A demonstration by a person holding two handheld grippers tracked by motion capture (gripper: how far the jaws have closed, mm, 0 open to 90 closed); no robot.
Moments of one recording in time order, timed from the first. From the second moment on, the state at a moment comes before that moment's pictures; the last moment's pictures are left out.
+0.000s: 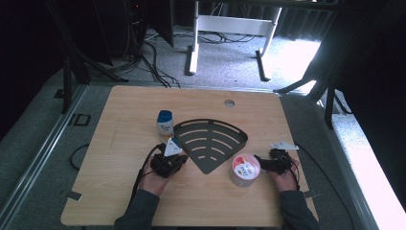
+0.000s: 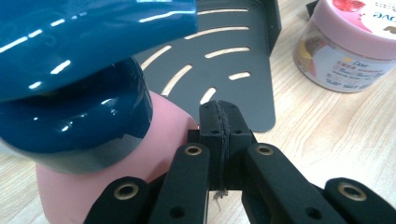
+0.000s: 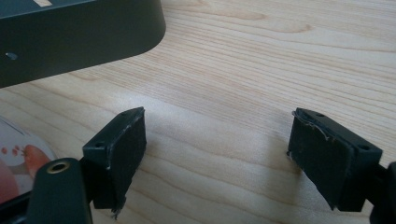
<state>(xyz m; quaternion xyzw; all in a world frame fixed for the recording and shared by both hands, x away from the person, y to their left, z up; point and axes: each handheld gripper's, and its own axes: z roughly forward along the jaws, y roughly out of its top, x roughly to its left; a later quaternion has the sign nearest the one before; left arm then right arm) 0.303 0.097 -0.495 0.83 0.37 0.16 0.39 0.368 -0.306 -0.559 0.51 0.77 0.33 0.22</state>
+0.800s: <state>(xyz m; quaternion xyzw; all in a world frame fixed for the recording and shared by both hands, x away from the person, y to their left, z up) 0.288 0.137 -0.502 0.84 0.38 0.15 0.37 0.368 -0.306 -0.559 0.51 0.77 0.33 0.22</state>
